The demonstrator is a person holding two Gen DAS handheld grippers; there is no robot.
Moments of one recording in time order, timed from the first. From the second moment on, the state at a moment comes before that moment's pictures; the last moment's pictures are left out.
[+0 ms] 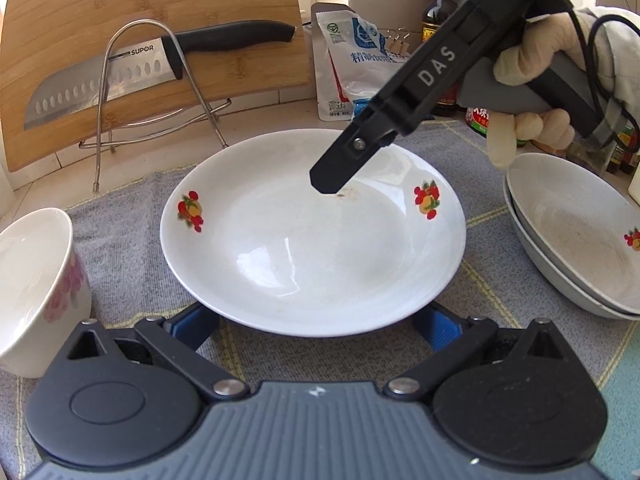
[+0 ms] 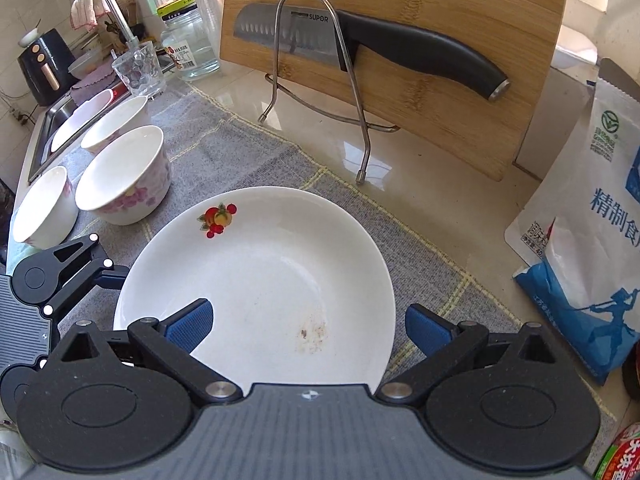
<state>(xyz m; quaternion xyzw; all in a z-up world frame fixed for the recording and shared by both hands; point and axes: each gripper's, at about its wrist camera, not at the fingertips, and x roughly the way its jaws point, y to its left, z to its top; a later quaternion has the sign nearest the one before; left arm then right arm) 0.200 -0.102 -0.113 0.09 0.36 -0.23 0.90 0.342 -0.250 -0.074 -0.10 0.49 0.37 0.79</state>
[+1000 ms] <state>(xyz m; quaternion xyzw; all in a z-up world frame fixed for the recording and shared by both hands) 0.199 -0.104 -0.111 0.13 0.35 -0.23 0.90 0.366 -0.247 -0.084 -0.05 0.54 0.40 0.74</state>
